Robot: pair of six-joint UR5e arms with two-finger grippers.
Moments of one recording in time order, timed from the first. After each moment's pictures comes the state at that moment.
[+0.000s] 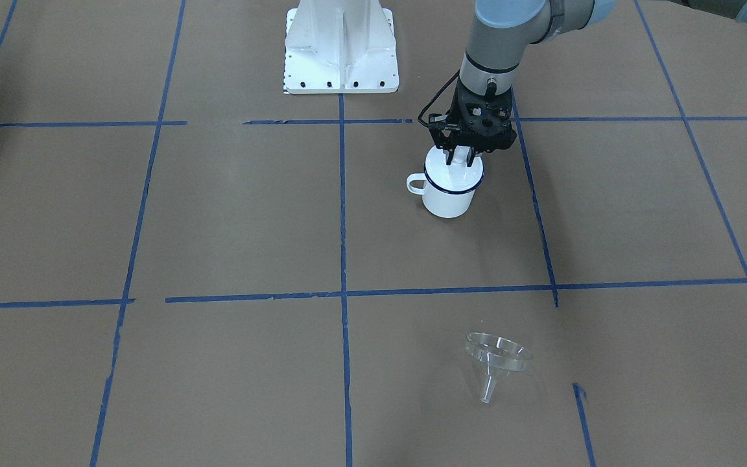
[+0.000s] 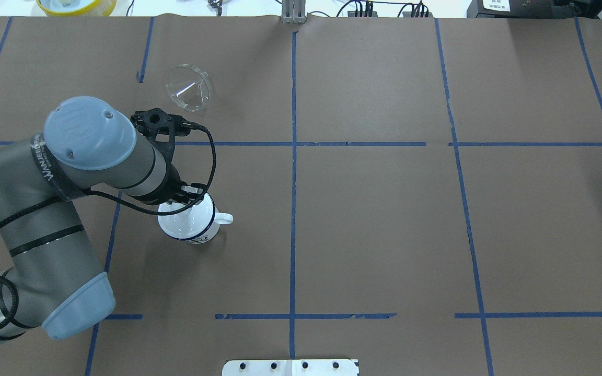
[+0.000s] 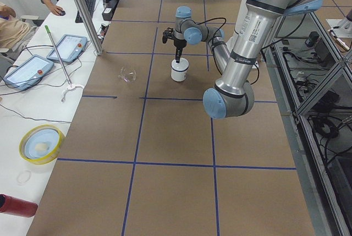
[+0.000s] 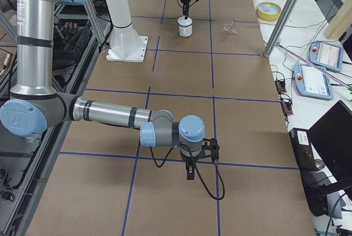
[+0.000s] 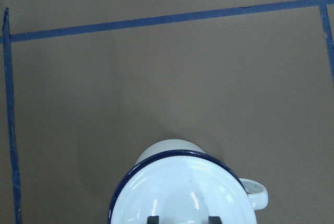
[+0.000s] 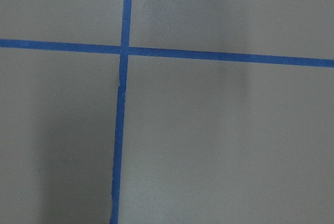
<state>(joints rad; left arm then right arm) -0.59 -2.03 -2.00 -1.45 -1.89 -1.03 1.56 -1.68 1.56 -1.39 2.29 0.01</state>
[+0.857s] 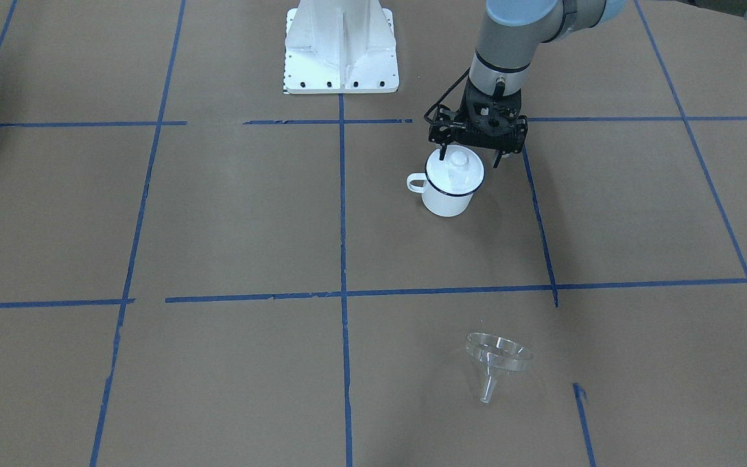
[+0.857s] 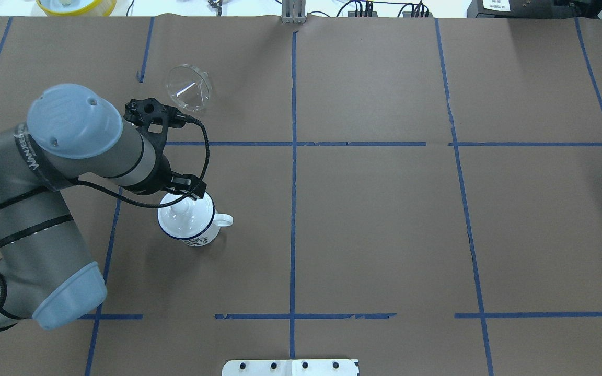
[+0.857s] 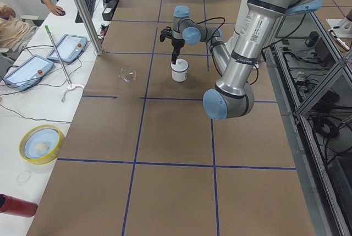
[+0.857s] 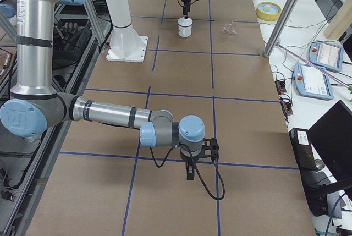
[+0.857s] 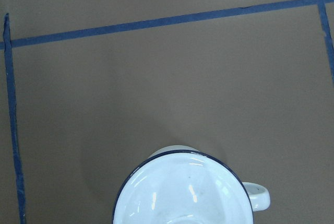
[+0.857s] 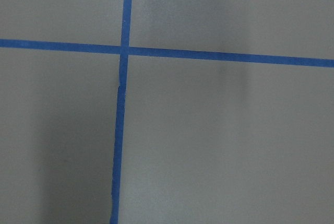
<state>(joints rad) -0.66 -2.00 -2.02 -1.46 -1.90 -0.84 1.56 -1.68 1.56 -1.39 2.29 0.01</state>
